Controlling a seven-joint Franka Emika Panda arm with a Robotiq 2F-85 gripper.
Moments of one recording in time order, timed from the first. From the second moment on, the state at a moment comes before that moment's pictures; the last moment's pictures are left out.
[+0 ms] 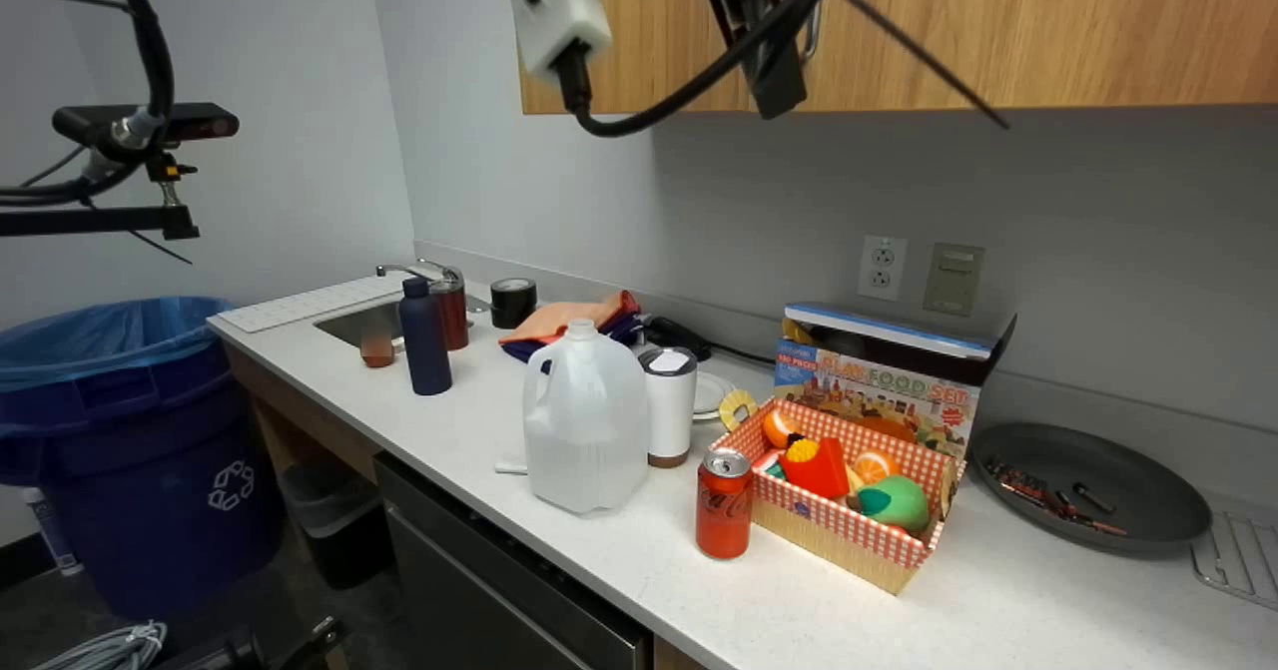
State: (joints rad) arm 0.14 -0.65 -0.42 -2.49 0.77 2.67 -0.17
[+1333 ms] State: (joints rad) arm 0.03 -0.58 -0.39 -2.48 0.85 2.61 -0.38
